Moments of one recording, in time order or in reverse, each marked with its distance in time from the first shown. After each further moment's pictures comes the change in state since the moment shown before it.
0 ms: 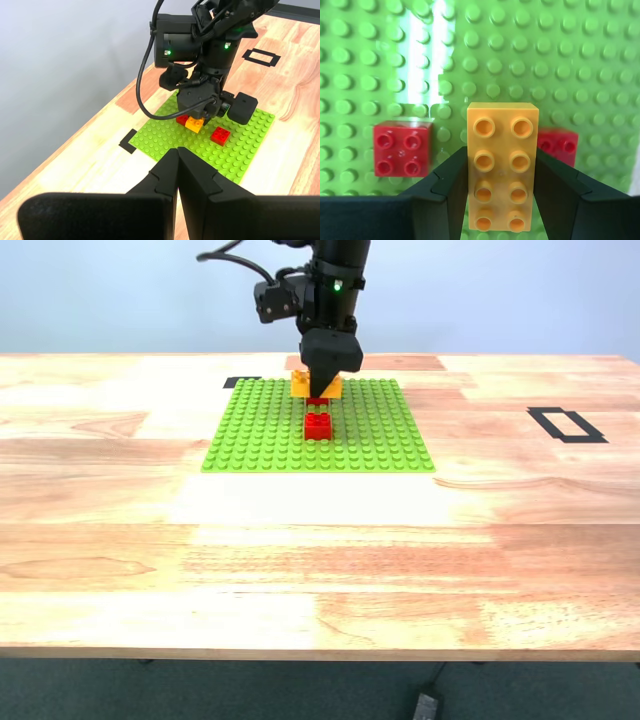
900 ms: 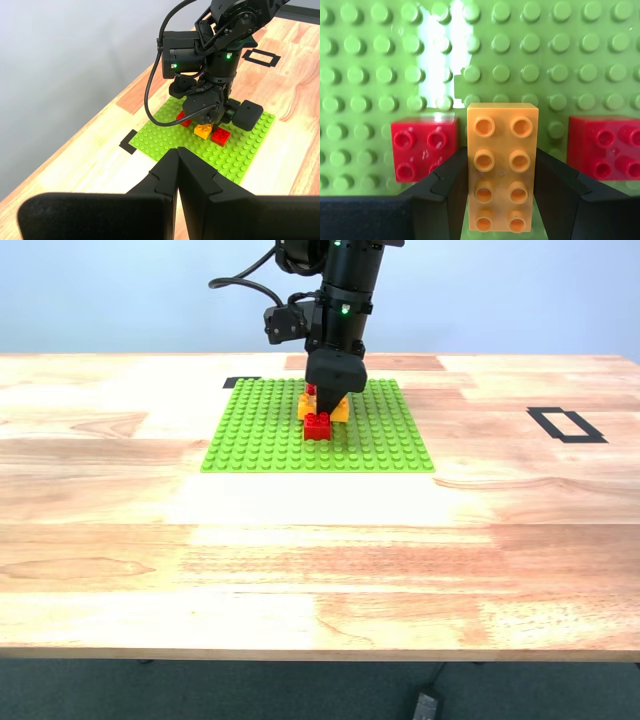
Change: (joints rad) arm 0 0.000 0.000 0.000 0.001 -0.001 0.000; arm 1 -0.007 0.002 -0.094 0.037 -0.070 0.078
